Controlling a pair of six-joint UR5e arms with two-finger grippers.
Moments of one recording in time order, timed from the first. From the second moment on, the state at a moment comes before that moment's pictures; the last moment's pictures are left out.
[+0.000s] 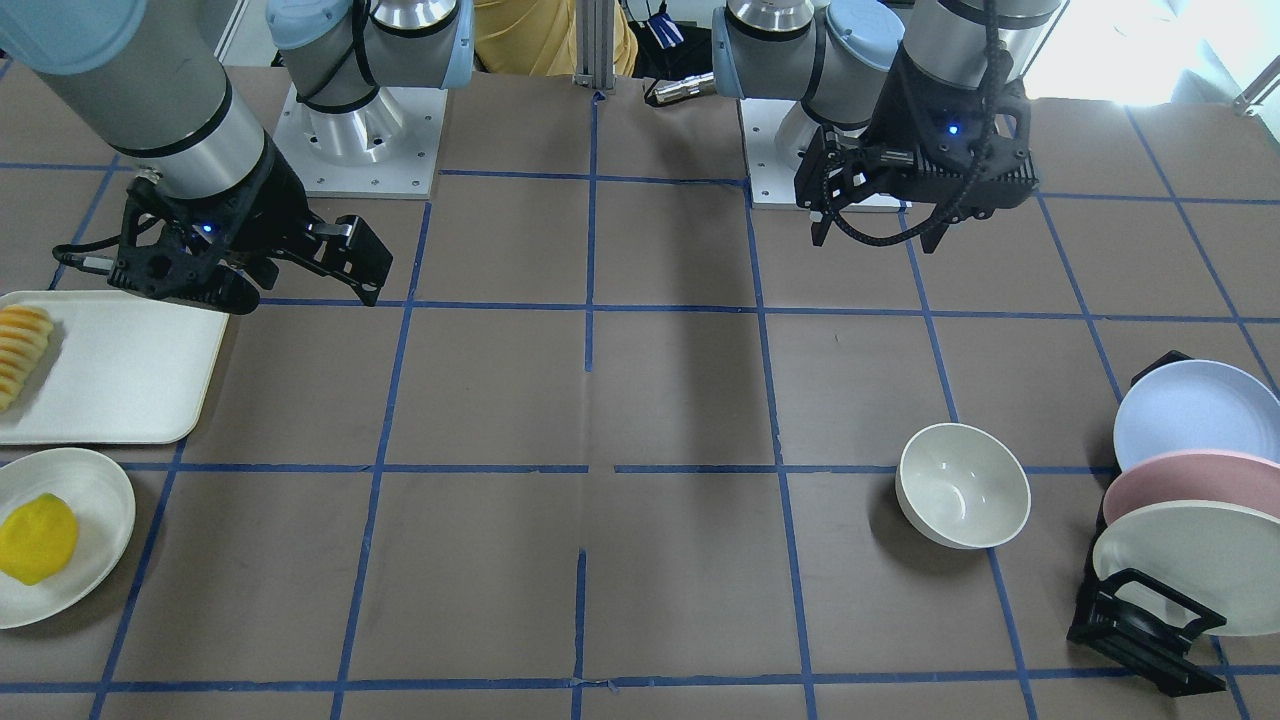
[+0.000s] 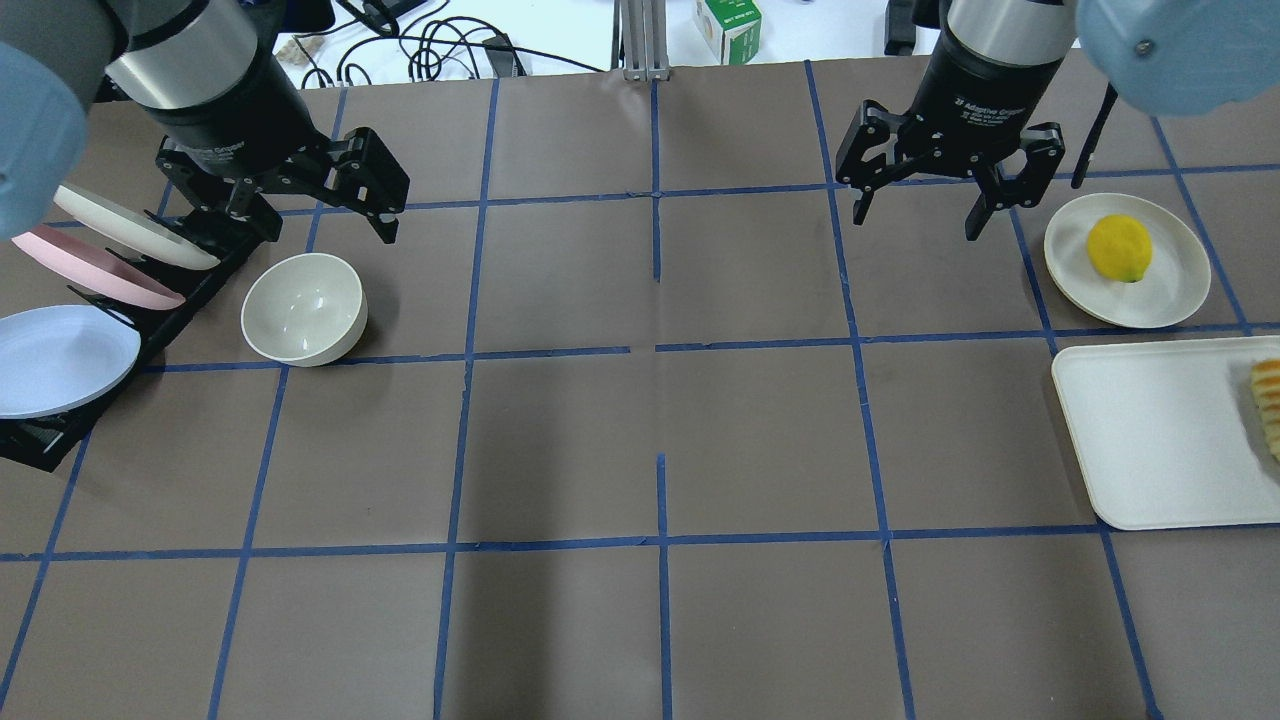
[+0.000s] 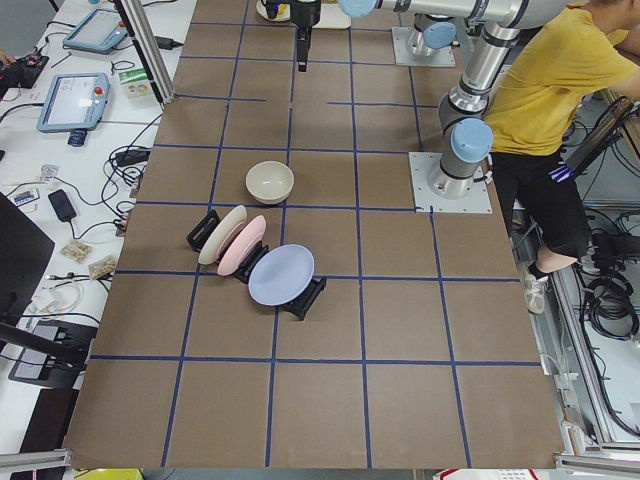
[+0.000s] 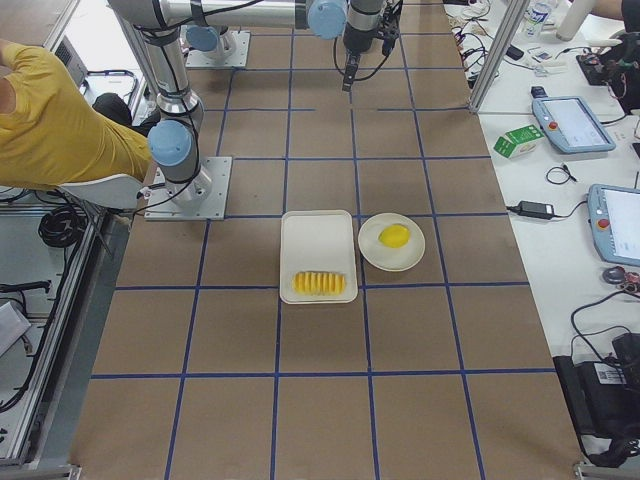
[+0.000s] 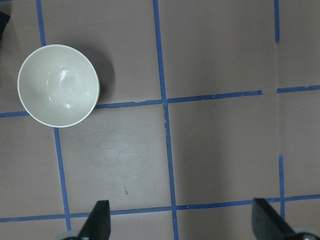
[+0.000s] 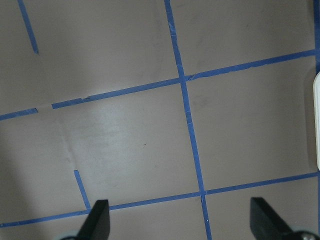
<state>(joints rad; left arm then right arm) -1.58 -1.56 -1.52 -1.60 1.58 0.05 1.58 -1.46 1.49 -1.48 -1.51 0.19</state>
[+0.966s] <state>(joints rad) -1.39 -1.70 -1.68 -1.42 1.58 0.19 1.53 -1.45 1.49 -1.49 -1.51 0.18</state>
